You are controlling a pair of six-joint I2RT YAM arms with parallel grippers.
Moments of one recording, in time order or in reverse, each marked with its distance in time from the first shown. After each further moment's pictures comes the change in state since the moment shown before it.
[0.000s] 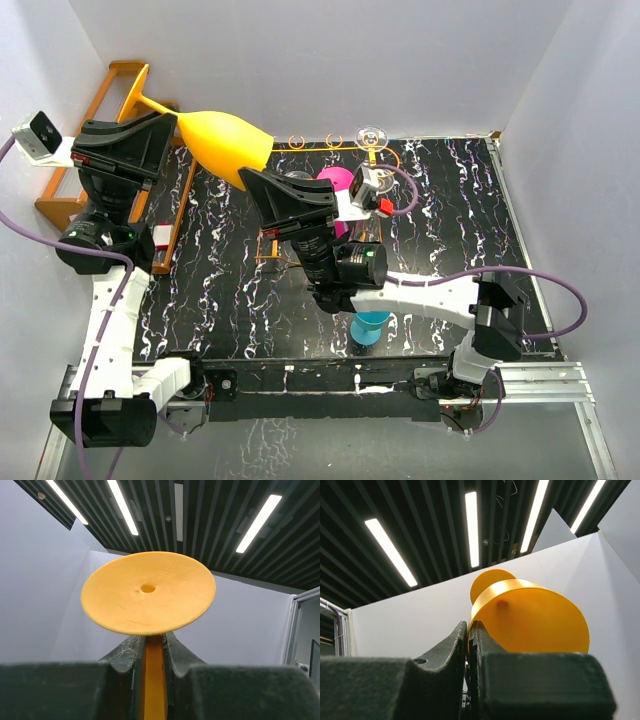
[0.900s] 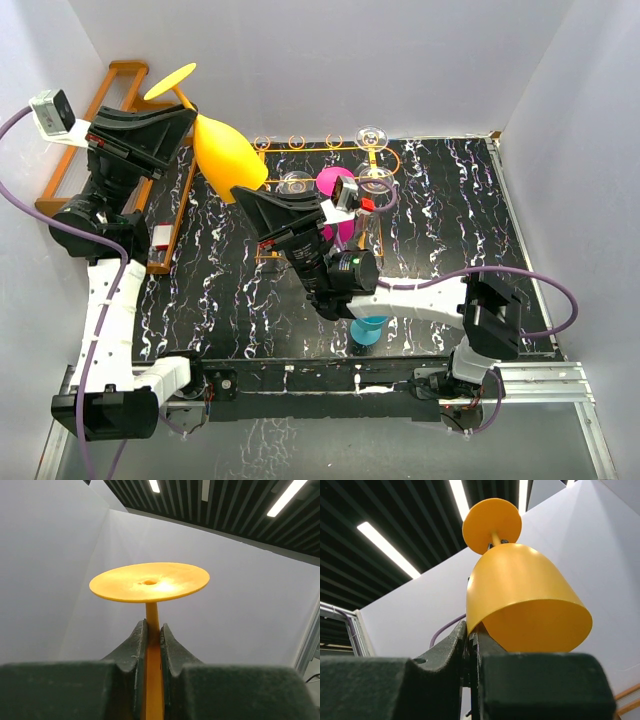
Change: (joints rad) left arm 0.027 0.041 0.079 -0.170 0.165 0.074; right arm 0.000 0.021 -0.115 0.003 0.063 0.240
